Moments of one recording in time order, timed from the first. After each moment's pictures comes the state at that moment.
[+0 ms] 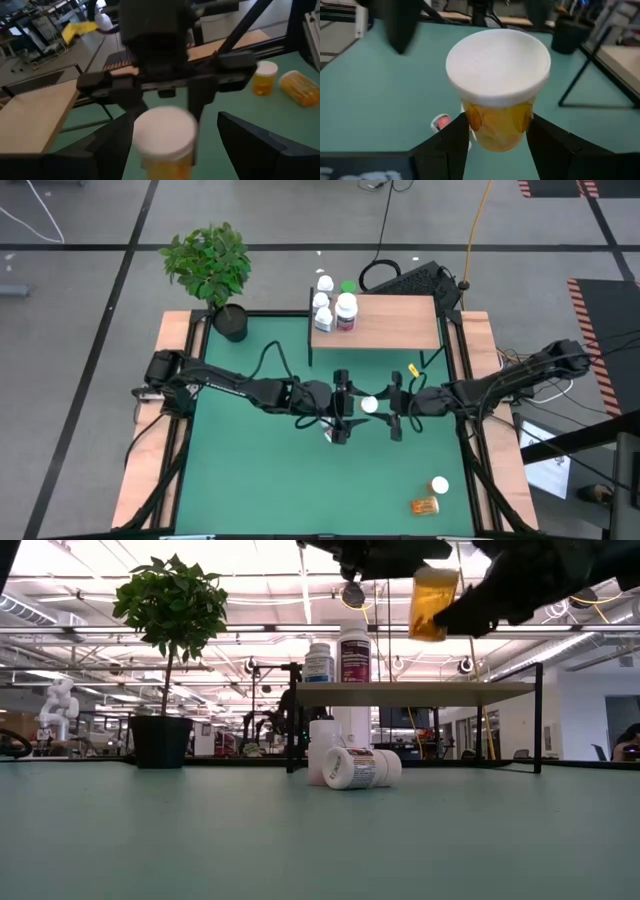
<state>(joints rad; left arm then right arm) -0.15 1.85 1.38 0.16 -0.18 0.26 0.27 1.04 0.44 0.21 0.34 0.04</state>
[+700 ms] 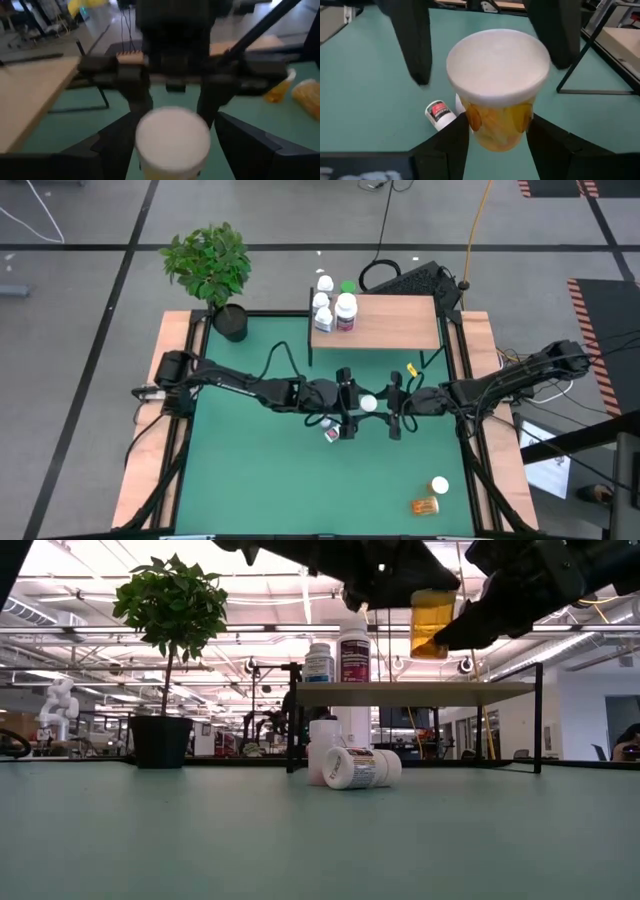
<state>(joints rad) -0.12 1.92 1.38 0.23 -0.18 0.13 0.25 1.06 0.44 0.16 0.33 0.07</state>
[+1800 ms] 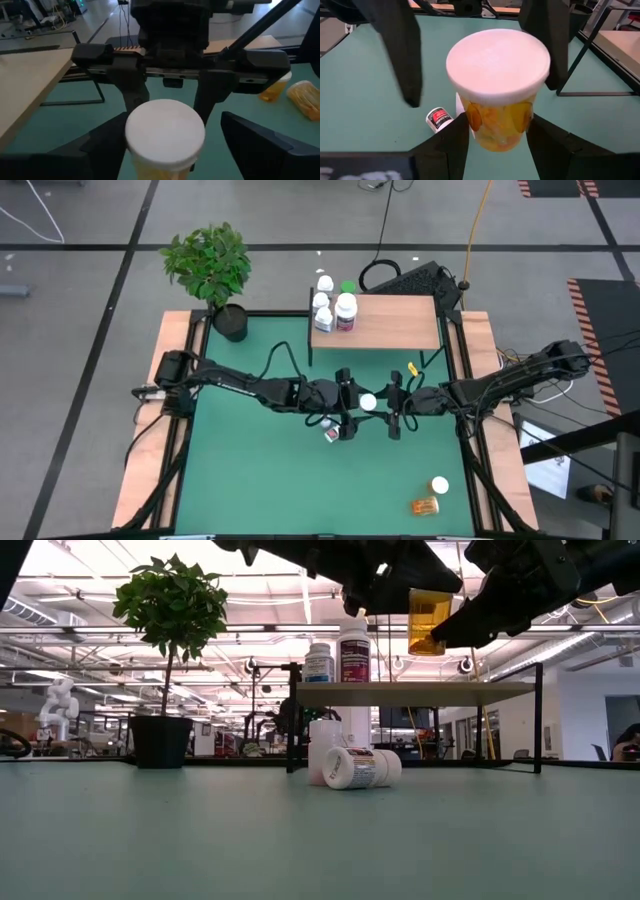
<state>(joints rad) -0.12 1.92 1.38 0.20 -0.17 0.08 0.25 1.06 0.44 0.19 0.34 0.09</state>
